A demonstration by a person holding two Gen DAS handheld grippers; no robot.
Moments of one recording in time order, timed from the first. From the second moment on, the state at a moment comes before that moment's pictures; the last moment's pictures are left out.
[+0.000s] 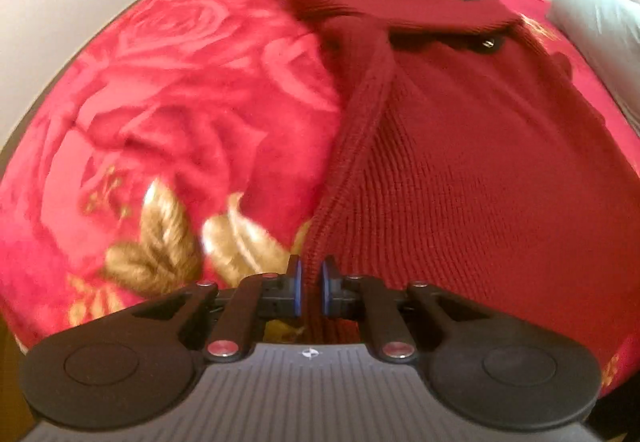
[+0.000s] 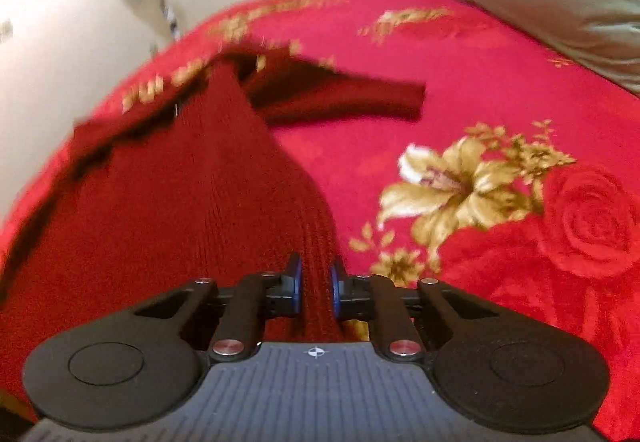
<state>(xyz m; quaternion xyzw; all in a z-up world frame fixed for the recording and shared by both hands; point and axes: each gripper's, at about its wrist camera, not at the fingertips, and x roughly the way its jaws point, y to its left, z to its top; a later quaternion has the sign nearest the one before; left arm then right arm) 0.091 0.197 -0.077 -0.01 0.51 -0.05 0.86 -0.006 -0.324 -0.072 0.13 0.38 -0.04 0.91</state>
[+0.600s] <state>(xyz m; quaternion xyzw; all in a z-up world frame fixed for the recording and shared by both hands) 0.156 0.119 -0.020 -0.02 0.39 -0.09 0.92 0.052 -0.346 -0.046 0.22 0.29 -0.03 0.93</state>
